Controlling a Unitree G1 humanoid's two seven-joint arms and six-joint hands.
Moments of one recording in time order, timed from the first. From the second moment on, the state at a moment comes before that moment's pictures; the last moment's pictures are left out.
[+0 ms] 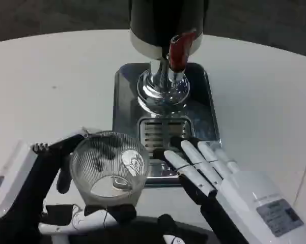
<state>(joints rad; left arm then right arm) 0.12 0.39 0.18 -0.18 0.29 -0.69 -0.02 0.41 -0.19 0.27 -0.92 -1.02 -0.13 0.26</state>
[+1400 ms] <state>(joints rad) -0.38 0.40 0.08 0.43 0.54 -0.71 0.24 0.48 -0.13 0.24 -0.95 -1.04 -0.11 0.28</state>
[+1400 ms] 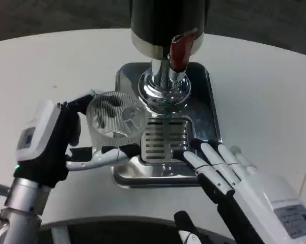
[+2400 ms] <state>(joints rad) -0.86 0.32 -0.30 1.08 0.68 -0.70 0.62 0.56 -0.10 0.23 -0.97 -1.07 -0.12 0.22</state>
